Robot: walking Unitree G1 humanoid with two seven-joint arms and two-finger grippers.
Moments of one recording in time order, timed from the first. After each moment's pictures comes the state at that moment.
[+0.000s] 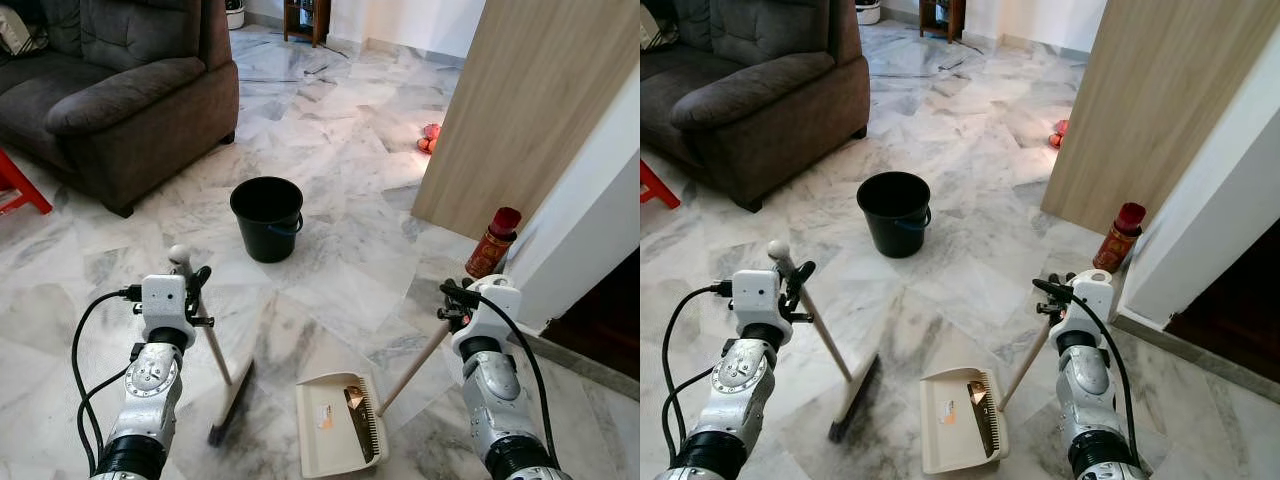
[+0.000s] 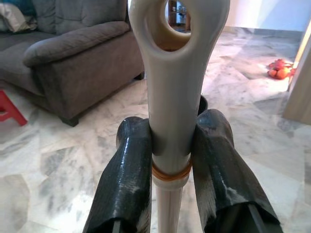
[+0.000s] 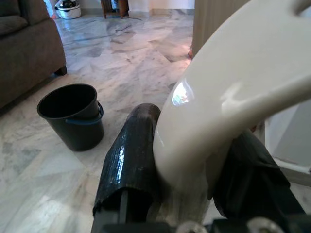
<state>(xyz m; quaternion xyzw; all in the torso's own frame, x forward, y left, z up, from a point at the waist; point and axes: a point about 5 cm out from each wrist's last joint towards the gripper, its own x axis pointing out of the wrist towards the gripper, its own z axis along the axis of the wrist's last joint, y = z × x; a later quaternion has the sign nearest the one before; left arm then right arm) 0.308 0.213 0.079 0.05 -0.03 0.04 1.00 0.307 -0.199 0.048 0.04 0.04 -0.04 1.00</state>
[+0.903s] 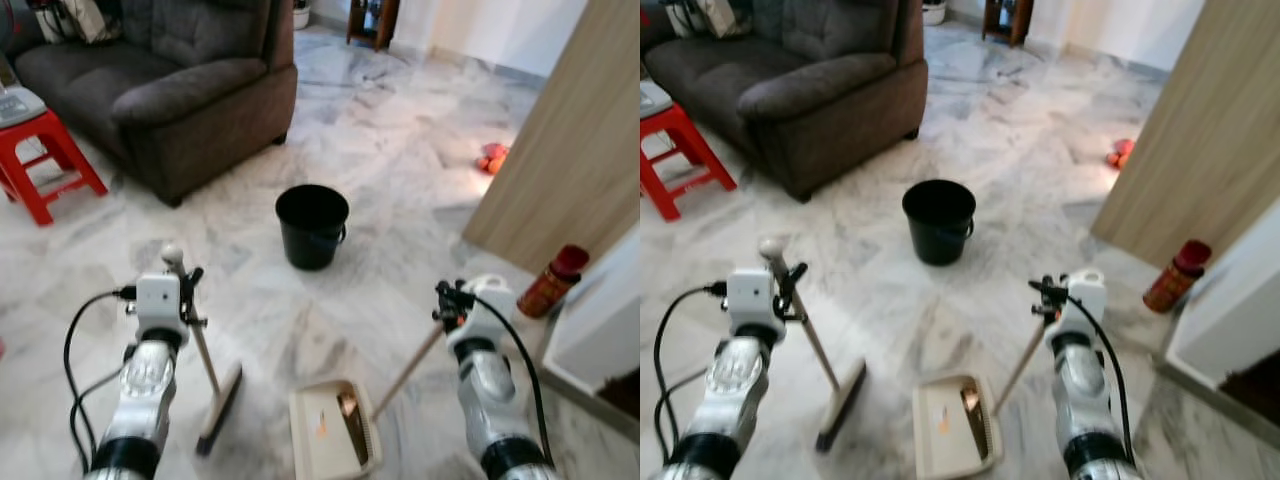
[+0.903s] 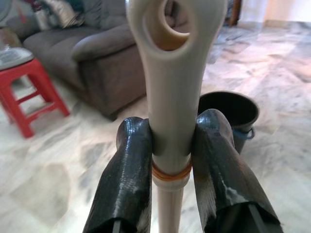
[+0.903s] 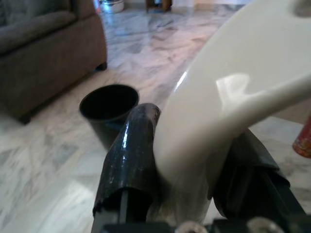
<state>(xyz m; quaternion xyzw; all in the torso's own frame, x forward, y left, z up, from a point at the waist) 0.306 0.226 0.078 0.07 -0.02 0.06 1.00 0.308 -0.186 0.045 0.05 0.04 -0.02 1.00</state>
